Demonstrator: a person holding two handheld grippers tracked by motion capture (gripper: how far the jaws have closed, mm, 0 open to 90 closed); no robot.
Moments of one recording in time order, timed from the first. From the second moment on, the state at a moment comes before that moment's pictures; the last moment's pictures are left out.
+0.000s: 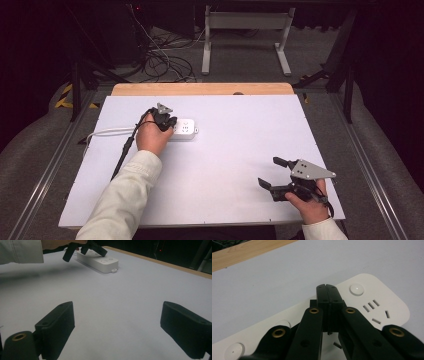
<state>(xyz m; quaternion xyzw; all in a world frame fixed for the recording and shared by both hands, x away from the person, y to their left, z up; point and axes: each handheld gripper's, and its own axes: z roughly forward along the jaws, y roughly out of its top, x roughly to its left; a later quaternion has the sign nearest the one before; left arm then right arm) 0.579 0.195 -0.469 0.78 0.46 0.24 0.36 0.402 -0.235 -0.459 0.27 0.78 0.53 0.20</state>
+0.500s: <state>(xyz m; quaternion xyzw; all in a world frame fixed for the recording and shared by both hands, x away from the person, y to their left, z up) 0.573 0.192 -0.461 0.77 0.45 0.23 0.39 0.403 -0.235 -0.459 0.27 0.78 0.53 0.20</state>
